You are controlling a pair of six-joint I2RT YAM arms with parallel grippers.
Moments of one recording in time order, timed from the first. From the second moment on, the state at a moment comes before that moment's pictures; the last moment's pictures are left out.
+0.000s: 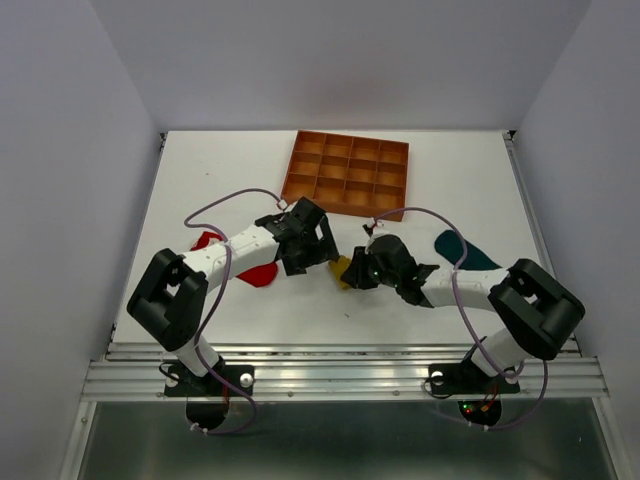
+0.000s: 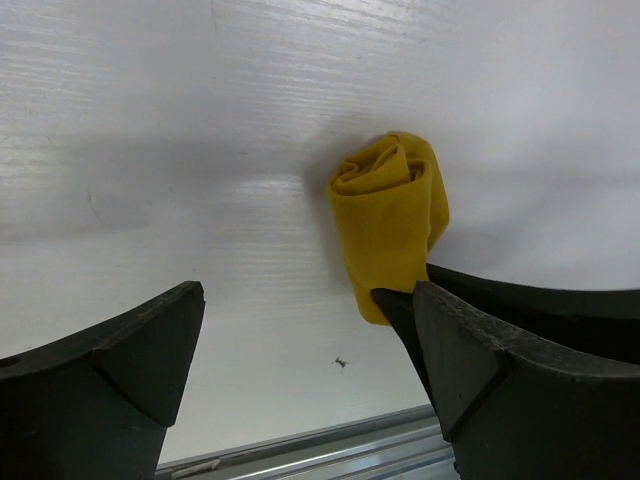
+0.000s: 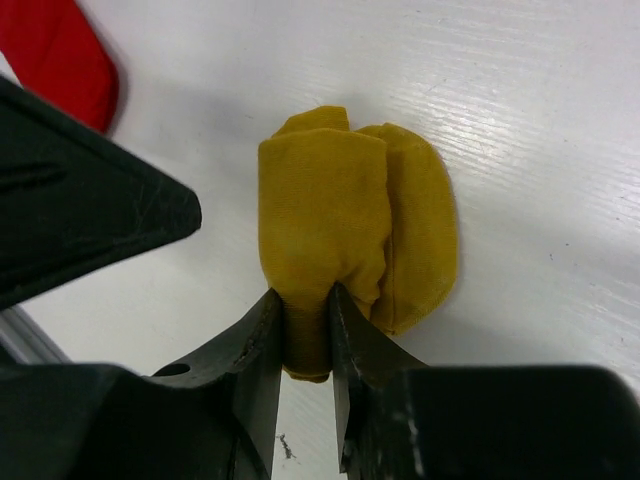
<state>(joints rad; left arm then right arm) -0.71 1.60 1.07 -0.53 -0.04 -0.96 0.78 1.51 0.59 0.30 -0.04 0.61</state>
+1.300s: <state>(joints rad) -0.71 1.77 1.12 -0.41 0.06 -0.87 0.49 1.79 0.68 0.44 -0.69 0.74</state>
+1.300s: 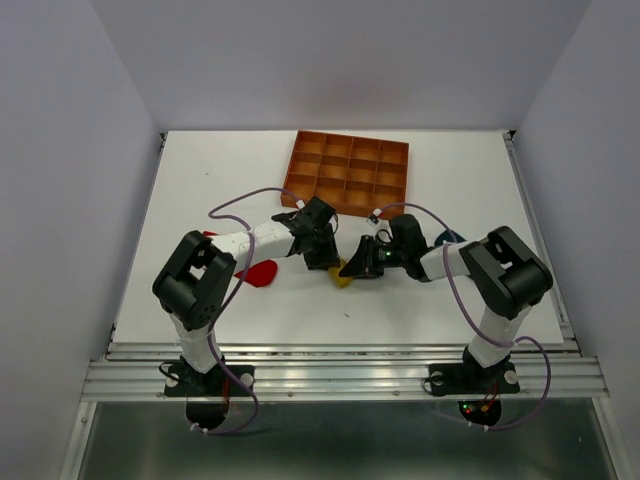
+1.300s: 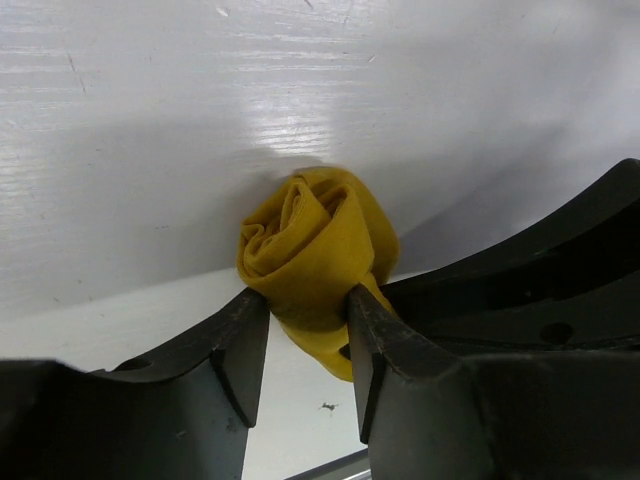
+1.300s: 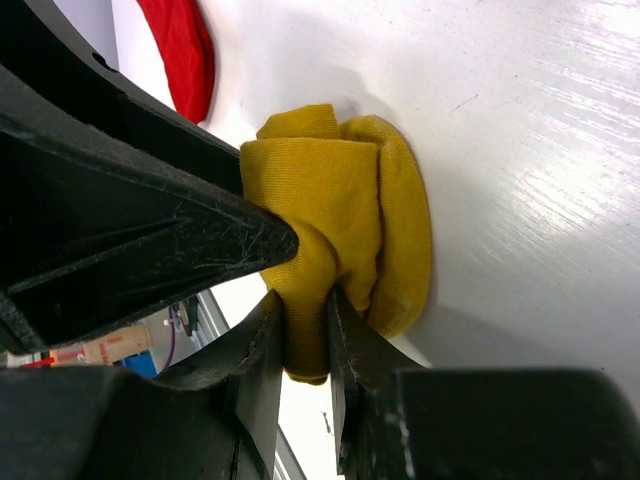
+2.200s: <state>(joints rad) -0.70 1.85 1.23 -0.46 0.01 -0.92 0.49 1.59 0.77 0.08 -0.53 0.43</state>
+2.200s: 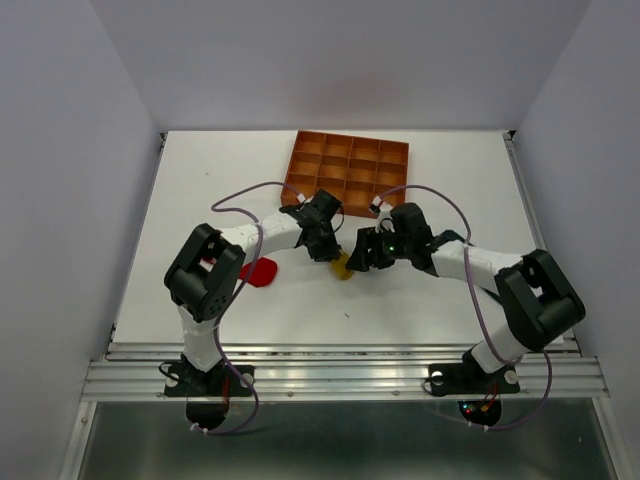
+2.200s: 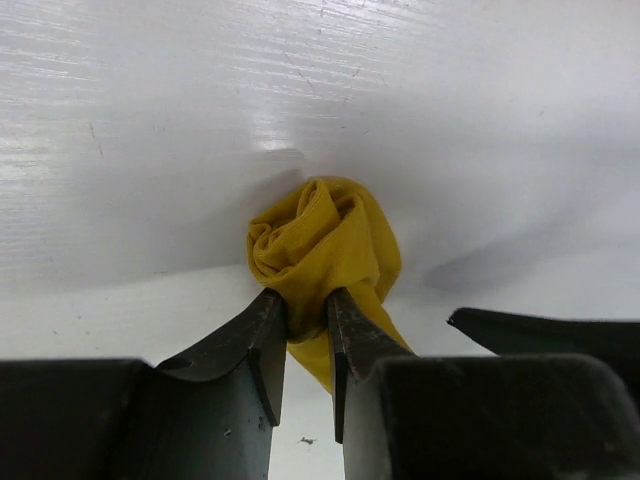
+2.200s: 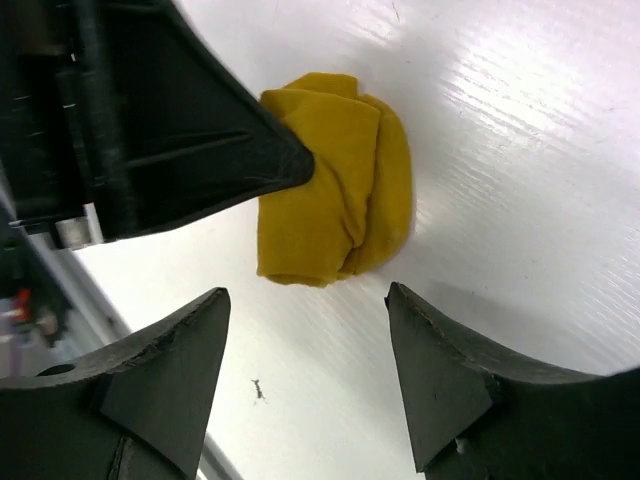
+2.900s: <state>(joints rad) -0.72 1.91 1.33 -0.56 -0.05 -0.93 0.95 1.43 0.67 0.19 0.20 0.04</state>
